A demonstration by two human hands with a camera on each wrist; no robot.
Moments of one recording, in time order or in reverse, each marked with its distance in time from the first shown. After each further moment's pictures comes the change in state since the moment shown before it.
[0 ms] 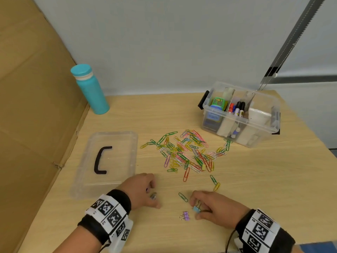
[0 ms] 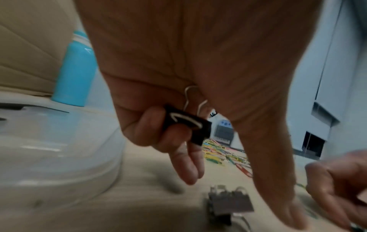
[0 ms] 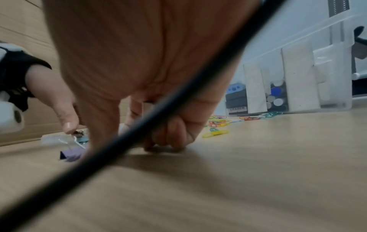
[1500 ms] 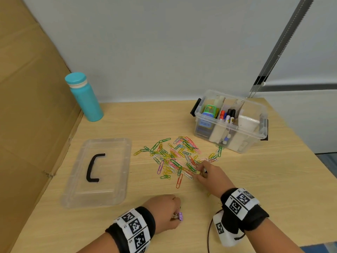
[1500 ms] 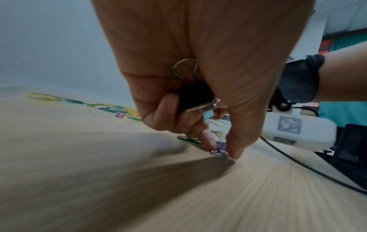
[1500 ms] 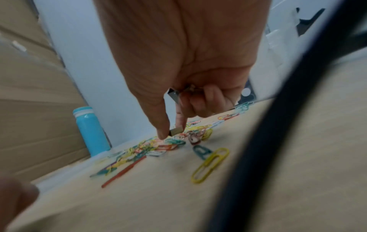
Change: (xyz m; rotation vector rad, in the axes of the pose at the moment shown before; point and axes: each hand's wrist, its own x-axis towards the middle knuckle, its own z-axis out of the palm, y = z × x) left_hand 0.012 0.062 0.046 0.274 -0.075 0.307; right_hand 0.036 0.016 -0.048 0.034 0.510 0.380
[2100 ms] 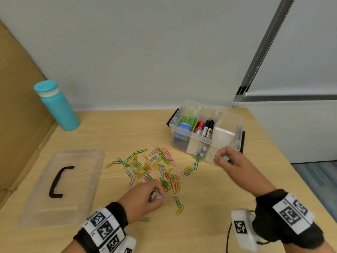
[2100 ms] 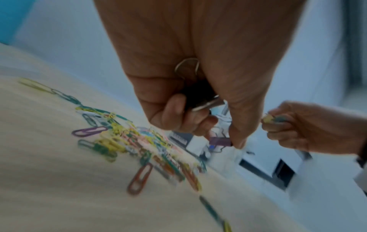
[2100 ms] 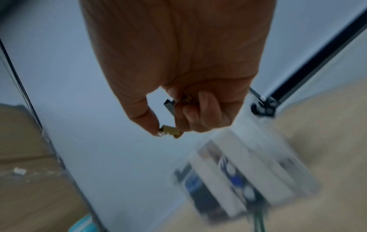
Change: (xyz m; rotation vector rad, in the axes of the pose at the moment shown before) left_hand 0.045 0.013 -0.042 -0.513 0.295 0.004; right_hand -0.016 0.043 -0.148 0.320 0.135 -0.128
